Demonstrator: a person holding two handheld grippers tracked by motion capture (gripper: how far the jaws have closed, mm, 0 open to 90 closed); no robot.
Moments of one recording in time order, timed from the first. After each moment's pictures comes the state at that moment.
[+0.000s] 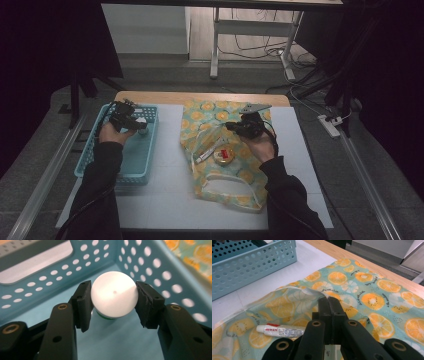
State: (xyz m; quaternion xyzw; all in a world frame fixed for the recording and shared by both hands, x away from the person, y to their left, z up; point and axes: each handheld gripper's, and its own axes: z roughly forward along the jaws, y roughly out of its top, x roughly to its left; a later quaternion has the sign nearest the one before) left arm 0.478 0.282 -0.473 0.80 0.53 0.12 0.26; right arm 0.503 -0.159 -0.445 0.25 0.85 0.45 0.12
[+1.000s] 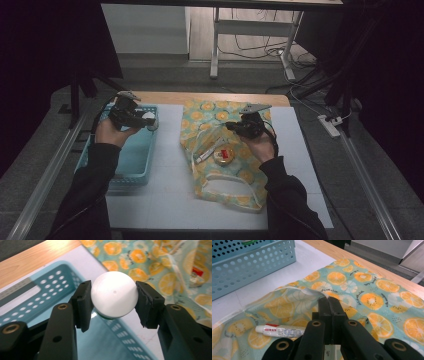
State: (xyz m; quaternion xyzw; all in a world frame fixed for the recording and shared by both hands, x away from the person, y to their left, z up) left arm 0.438 0.244 -0.408 0.82 0.44 0.12 0.33; right arm 0.502 -0.160 -0.445 0.25 0.85 0.45 0.12
